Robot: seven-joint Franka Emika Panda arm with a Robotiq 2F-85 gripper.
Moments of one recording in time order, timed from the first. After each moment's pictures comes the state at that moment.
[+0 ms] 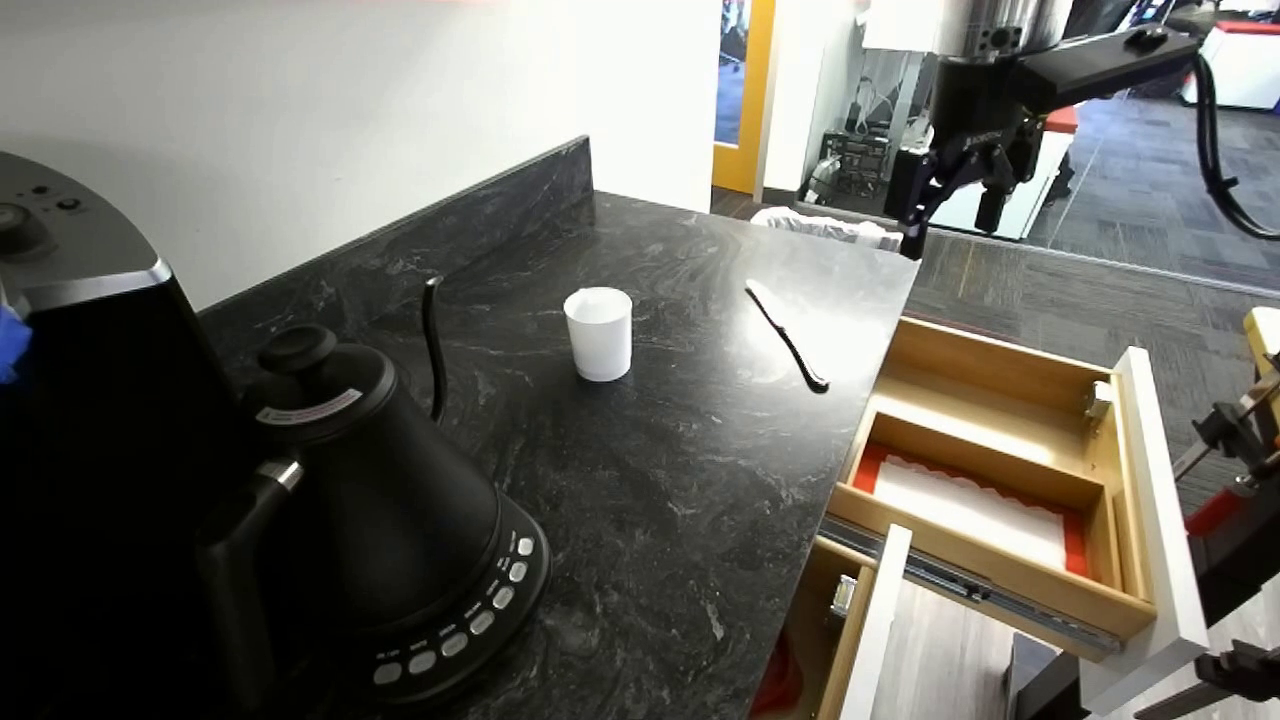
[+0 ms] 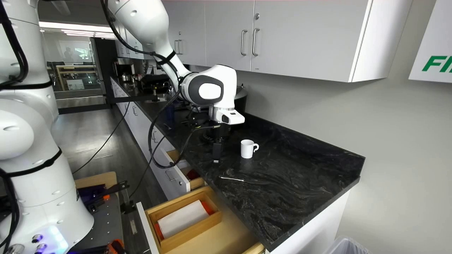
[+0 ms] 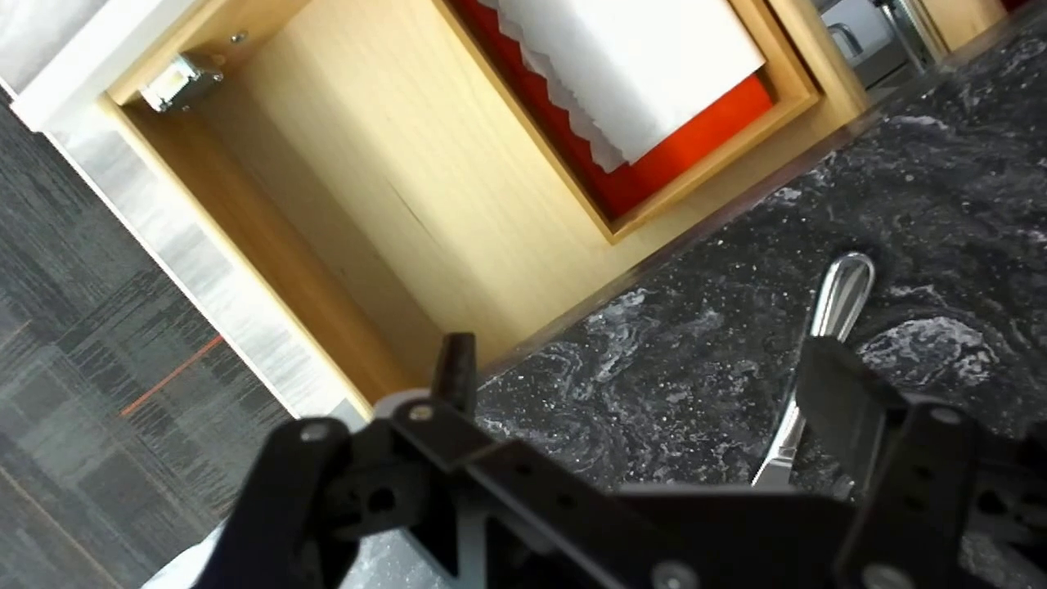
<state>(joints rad) -0.02 0.12 -0.05 -2.39 -0.08 2.42 0.61</state>
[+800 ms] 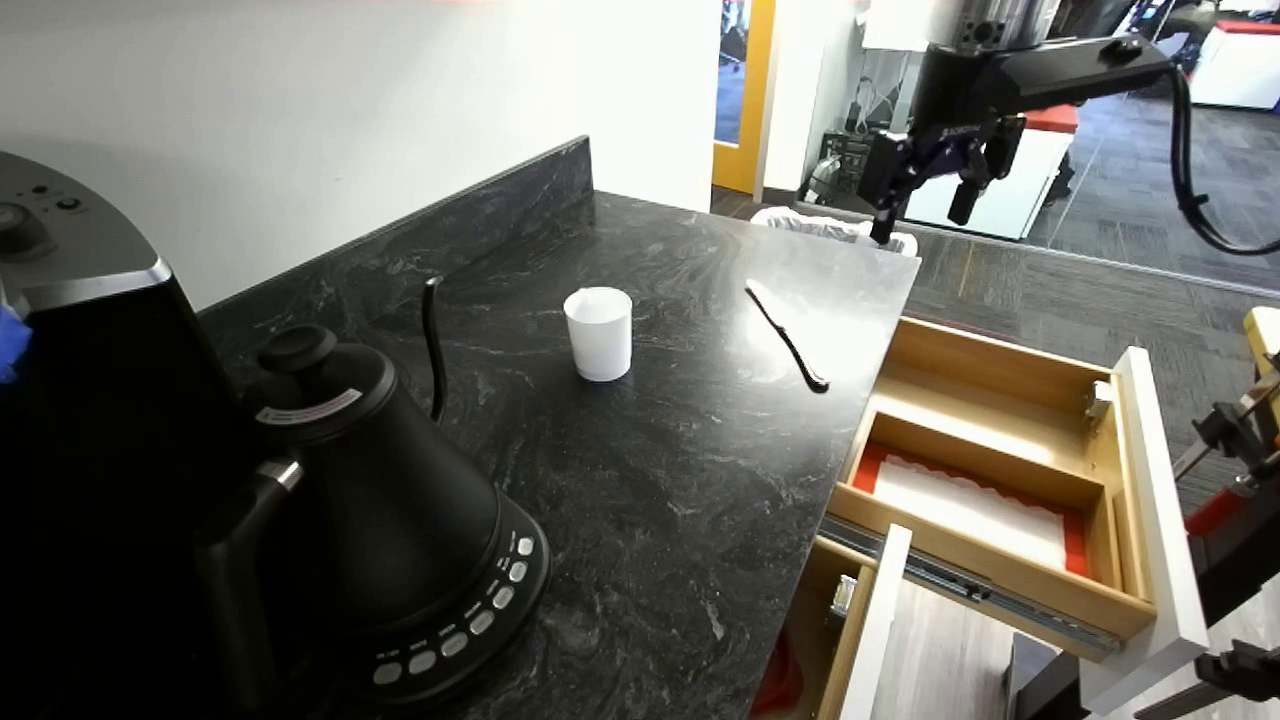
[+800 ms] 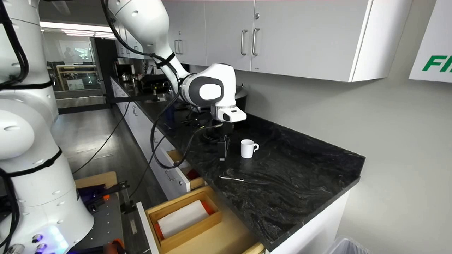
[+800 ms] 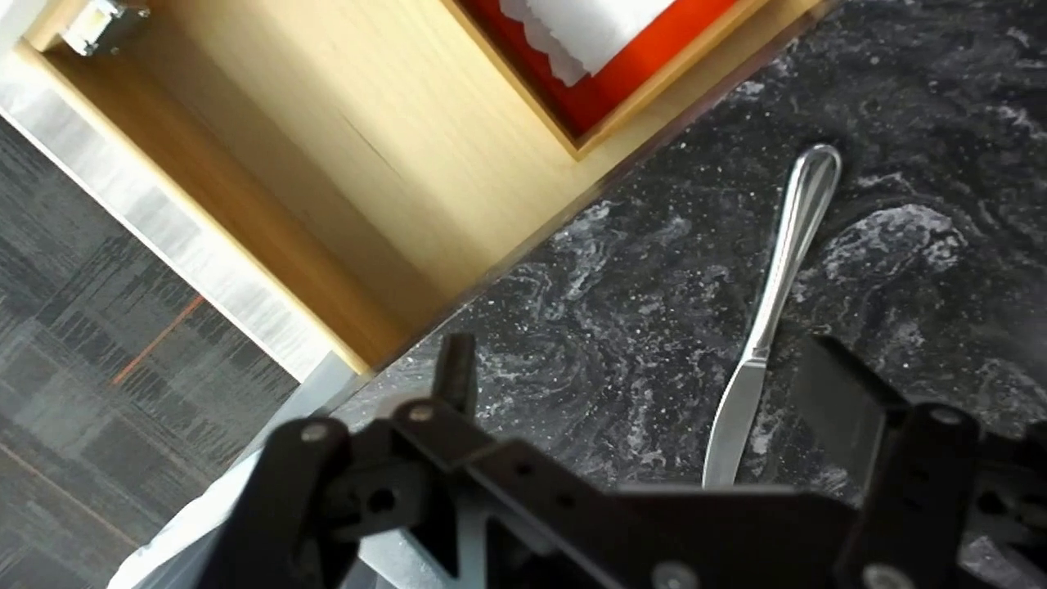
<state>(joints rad) -0.01 0.13 -0.06 -2.39 -0.11 2.55 0.71</state>
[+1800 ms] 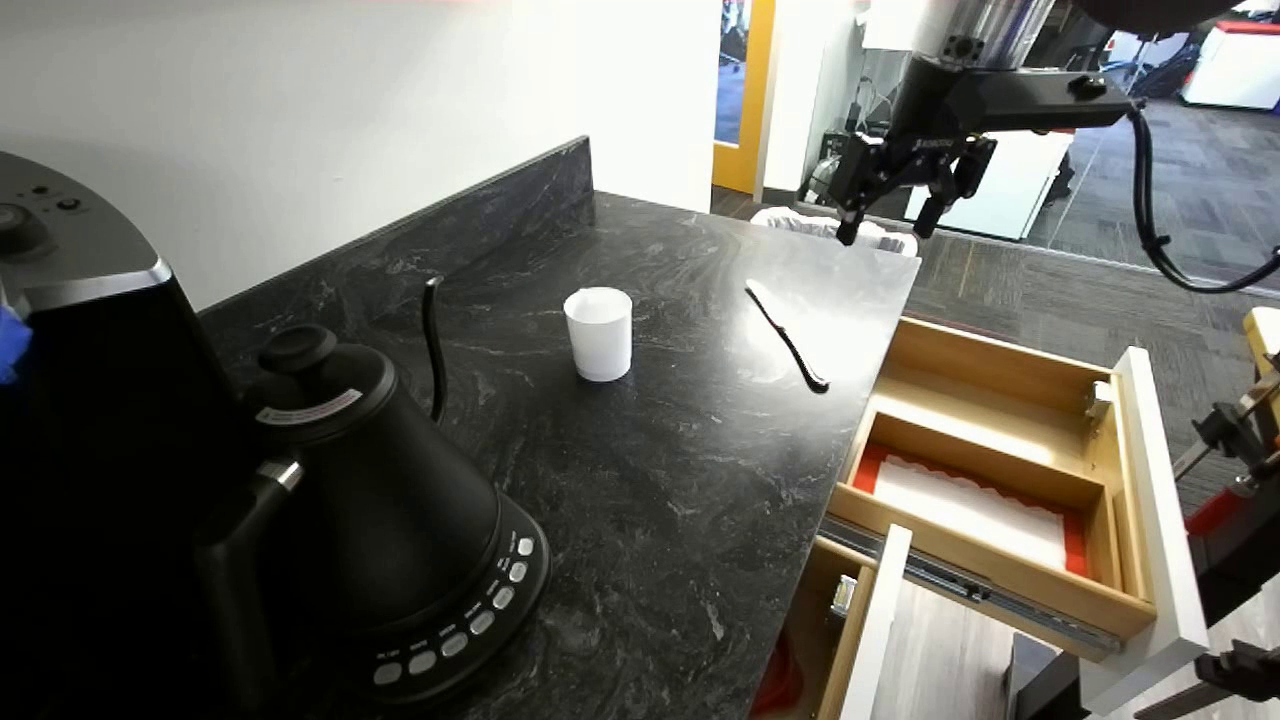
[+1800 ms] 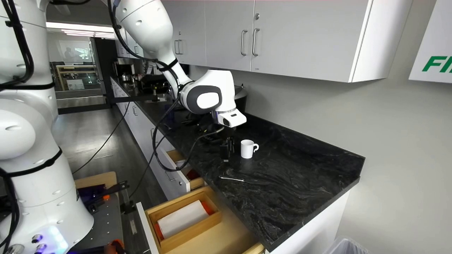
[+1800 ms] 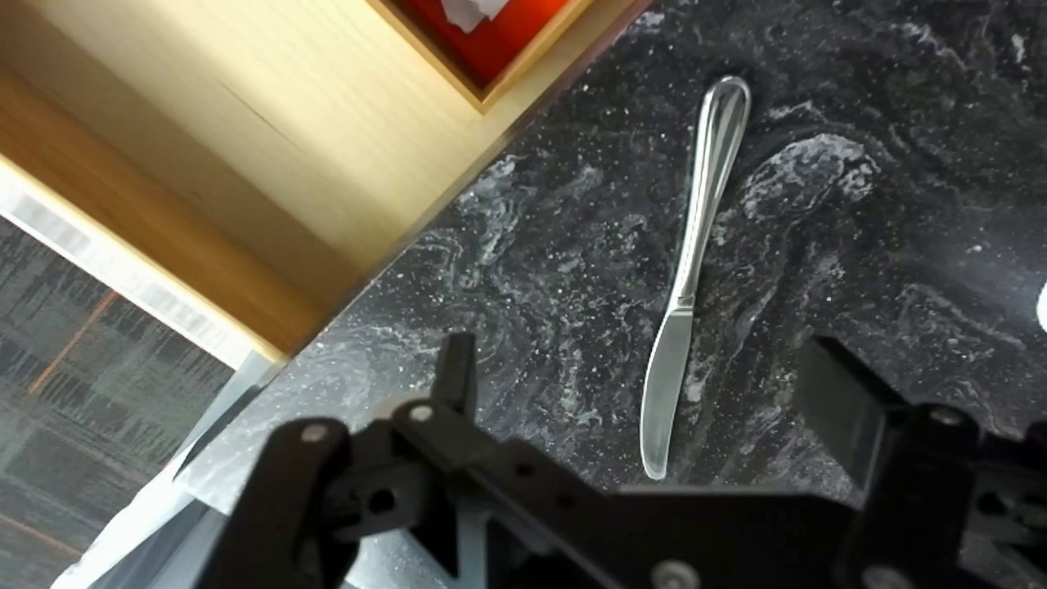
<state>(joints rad) 0.00 0.17 -0.06 -2.41 -0.03 2.73 0.71</state>
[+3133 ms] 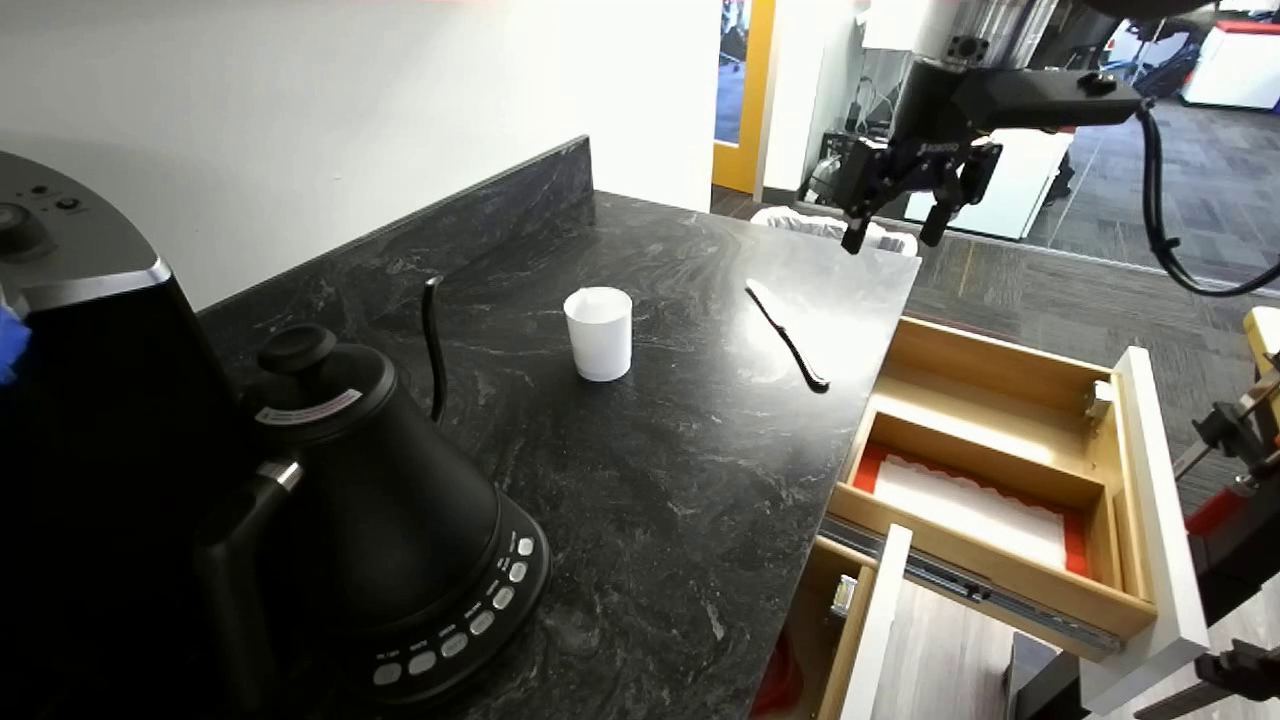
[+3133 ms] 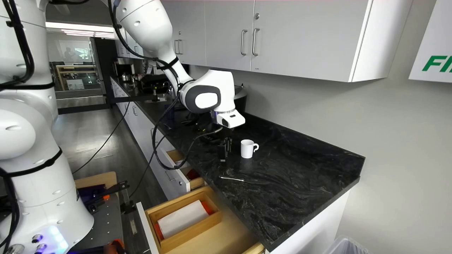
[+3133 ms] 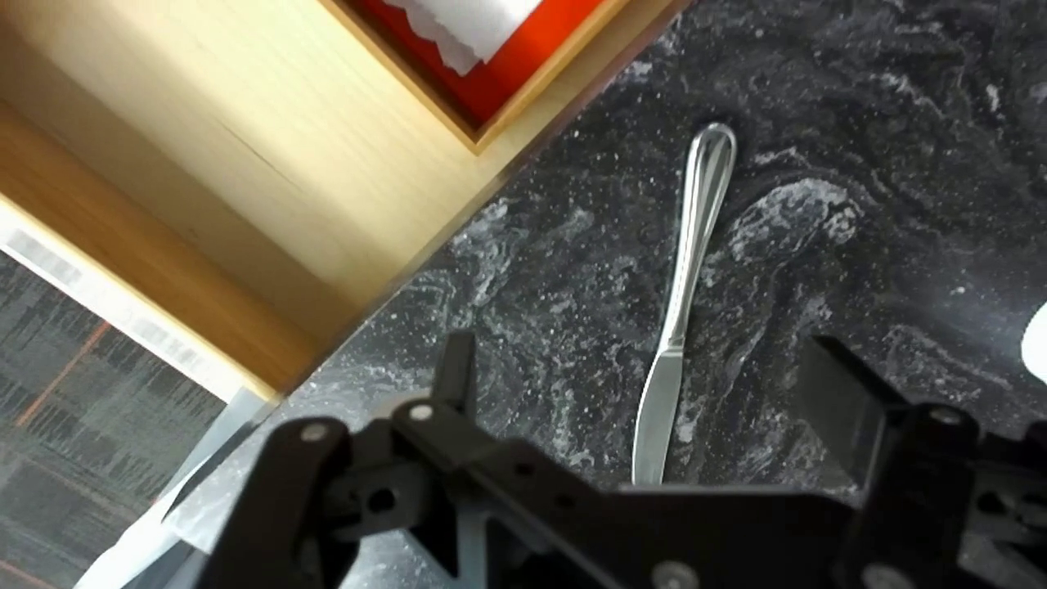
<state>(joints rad) 0.00 0.16 -0.04 -2.41 0.04 2.68 0.65</state>
